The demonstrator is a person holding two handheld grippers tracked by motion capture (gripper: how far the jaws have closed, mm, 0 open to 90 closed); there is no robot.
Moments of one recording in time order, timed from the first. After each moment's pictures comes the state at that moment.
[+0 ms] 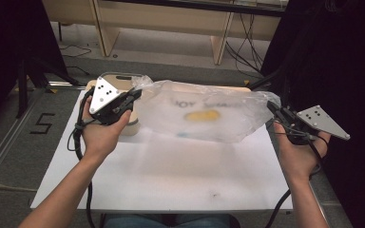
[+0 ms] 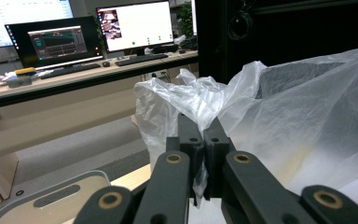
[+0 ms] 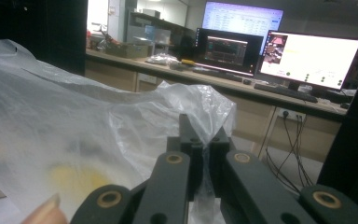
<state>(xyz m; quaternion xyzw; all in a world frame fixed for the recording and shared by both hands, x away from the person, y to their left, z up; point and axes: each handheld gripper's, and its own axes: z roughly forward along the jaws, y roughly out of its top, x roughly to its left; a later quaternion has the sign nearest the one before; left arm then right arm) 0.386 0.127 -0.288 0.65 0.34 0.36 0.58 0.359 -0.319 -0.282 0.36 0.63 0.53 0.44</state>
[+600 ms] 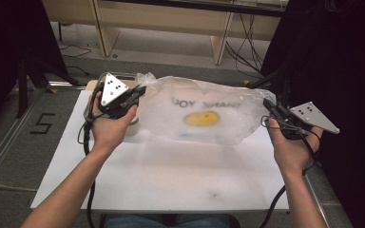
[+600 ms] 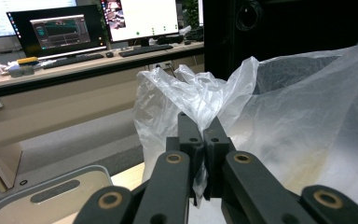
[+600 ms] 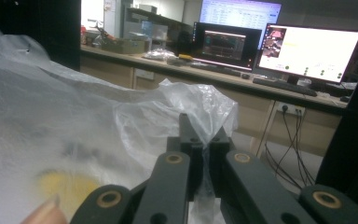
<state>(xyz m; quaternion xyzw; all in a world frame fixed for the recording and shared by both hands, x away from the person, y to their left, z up) 0.411 0.116 -0.298 0.66 0.35 0.35 0.56 0.378 -0.316 -0.292 0.37 0.63 0.52 0.43</state>
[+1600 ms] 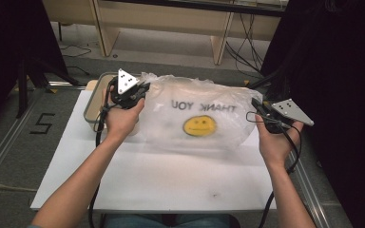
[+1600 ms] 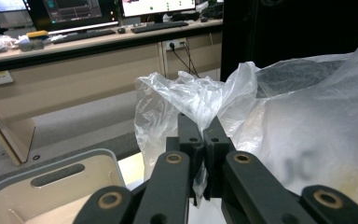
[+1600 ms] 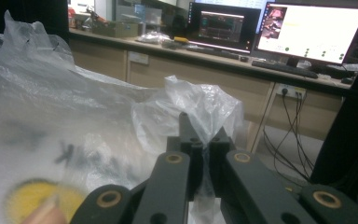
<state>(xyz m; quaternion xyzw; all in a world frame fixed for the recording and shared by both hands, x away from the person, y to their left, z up) 0.462 0.105 -0.322 0.67 0.39 0.35 0.52 0.415 -0.302 -0.322 0.39 0.64 0.50 0.43</state>
